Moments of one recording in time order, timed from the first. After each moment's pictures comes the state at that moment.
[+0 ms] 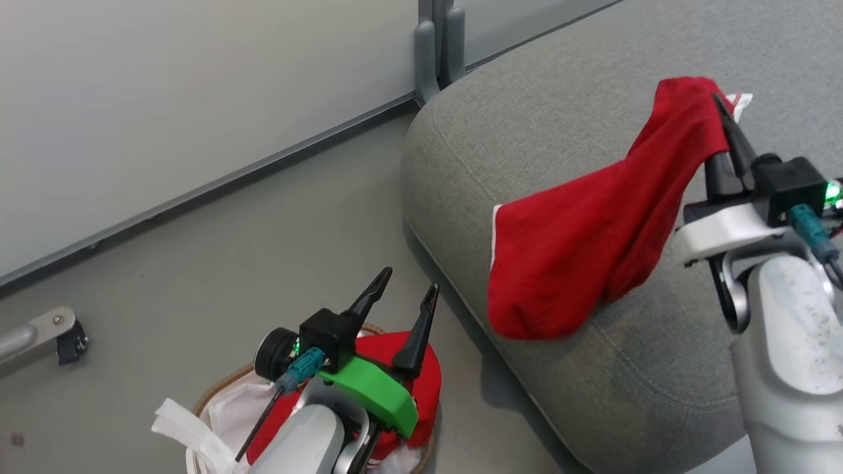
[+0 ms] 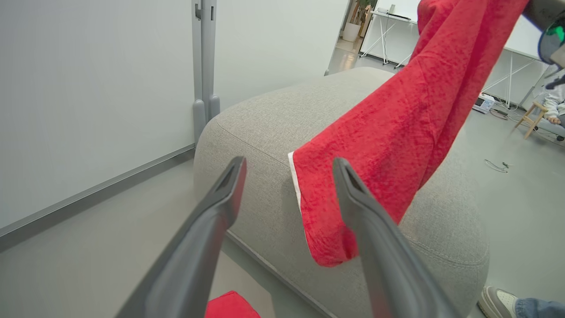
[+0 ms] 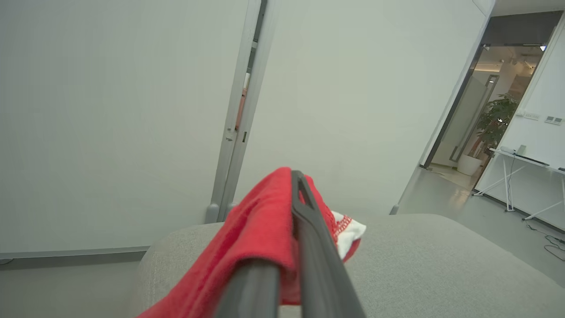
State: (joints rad) left arm -0.32 0.05 -0.58 0.43 -0.41 -0.13 -0.26; right arm -0.50 -0.07 -0.11 0.27 -0.15 0.13 -0.26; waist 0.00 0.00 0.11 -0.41
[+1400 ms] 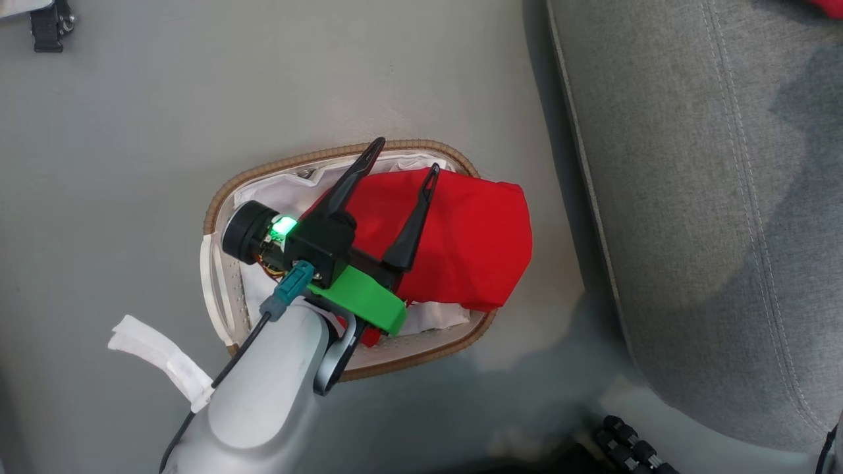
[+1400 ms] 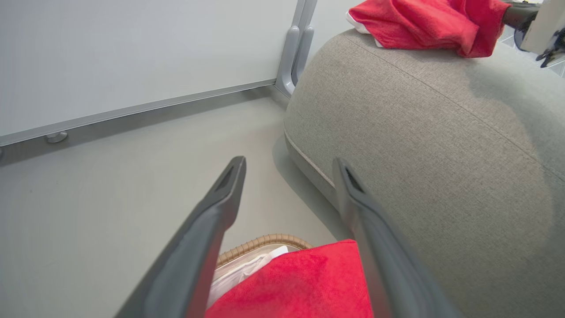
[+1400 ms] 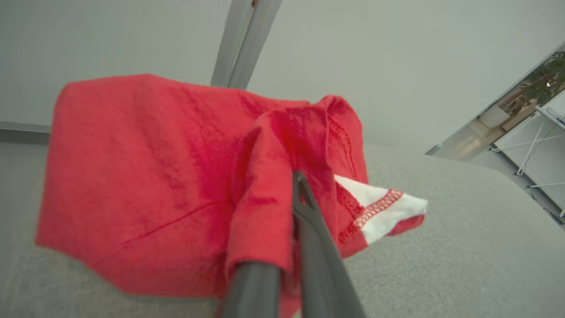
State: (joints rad) left arm -0.55 0.09 -0.56 0.32 -0.26 -0.13 -0.26; right arm -0.92 -0.27 -0.39 0.62 -0.24 0.13 -0.26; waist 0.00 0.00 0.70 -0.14
